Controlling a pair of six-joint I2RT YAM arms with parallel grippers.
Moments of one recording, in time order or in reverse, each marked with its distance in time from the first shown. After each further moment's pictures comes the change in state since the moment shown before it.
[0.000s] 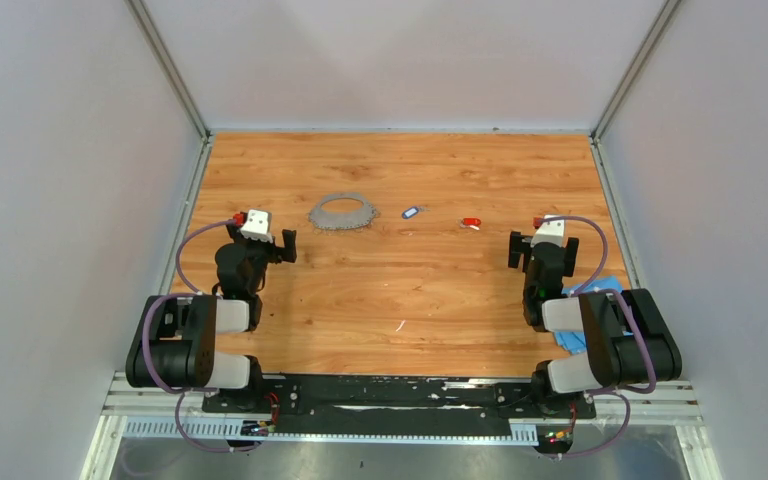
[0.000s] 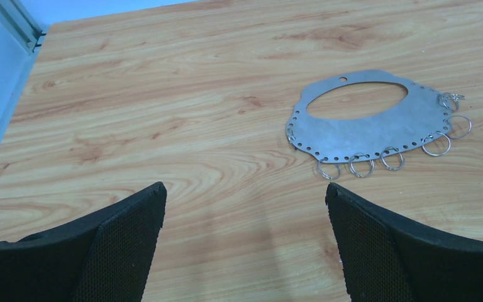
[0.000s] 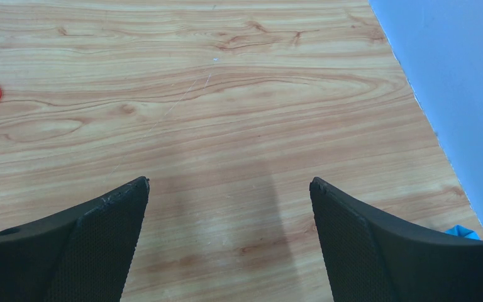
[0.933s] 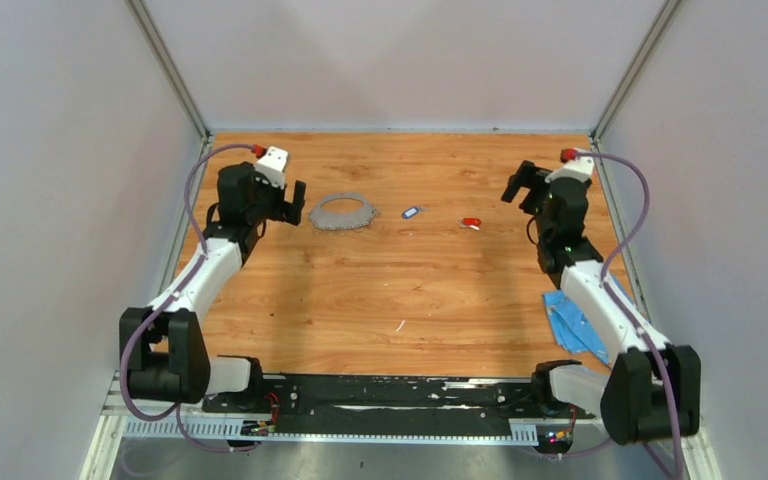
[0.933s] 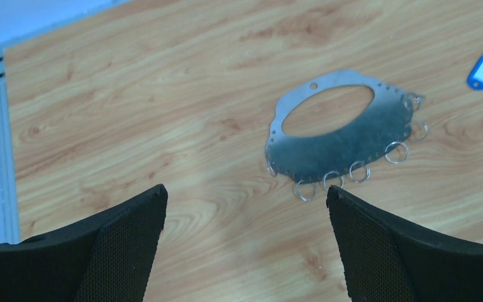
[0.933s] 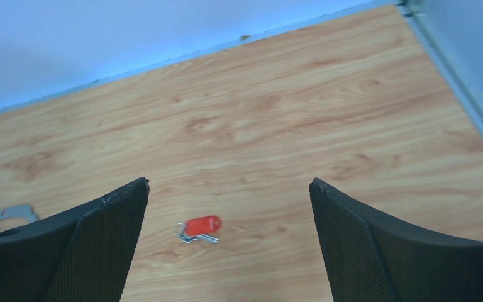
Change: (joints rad) left arm -0.056 -0.102 0.586 -0.960 0.063 0.117; right arm 0.028 -0.315 0.474 -0.638 -0.130 0.359
